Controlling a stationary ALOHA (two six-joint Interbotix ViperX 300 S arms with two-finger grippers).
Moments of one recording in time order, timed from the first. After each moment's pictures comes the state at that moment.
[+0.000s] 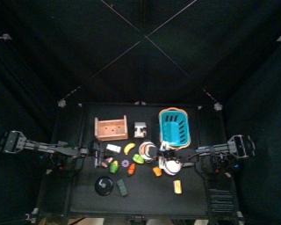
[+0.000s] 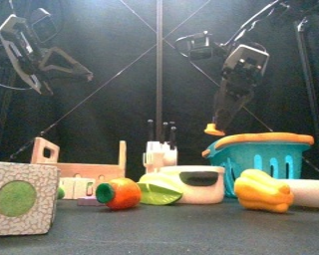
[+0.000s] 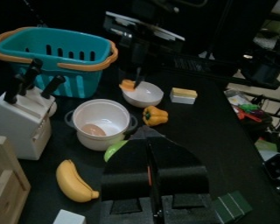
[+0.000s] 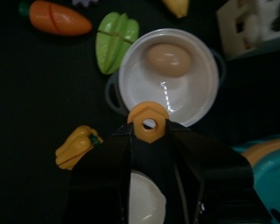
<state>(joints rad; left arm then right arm) -0.03 -0.61 1.22 -0.16 -0.48 0.00 0.00 -0.21 0.61 -0.33 0.65 0.38</state>
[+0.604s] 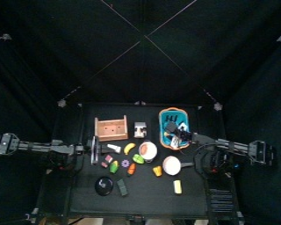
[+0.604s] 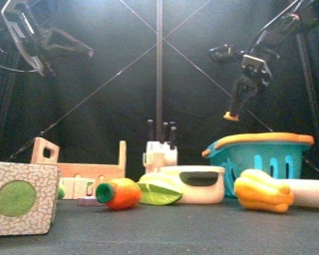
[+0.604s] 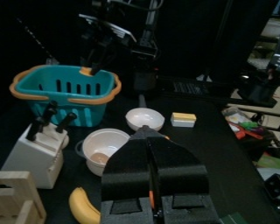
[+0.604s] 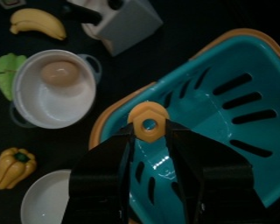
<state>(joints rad) 0.04 -0.78 1.16 -0.09 -0.36 0.00 -0.35 -0.50 0.73 -0.33 0.69 0.38</state>
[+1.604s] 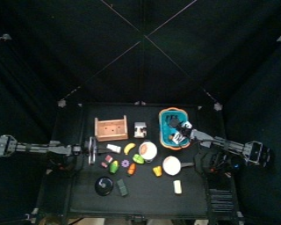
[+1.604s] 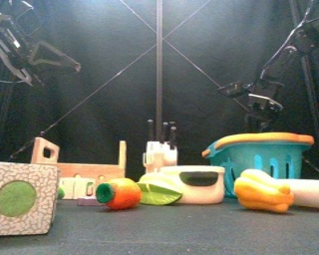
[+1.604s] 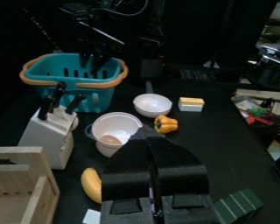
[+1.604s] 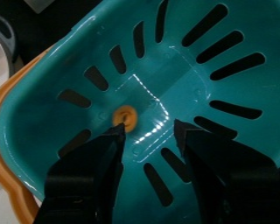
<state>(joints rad) 0.06 -0.82 1.27 -0.05 -0.37 0.00 -0.51 -0.43 0.84 -0.33 0.66 0.38</state>
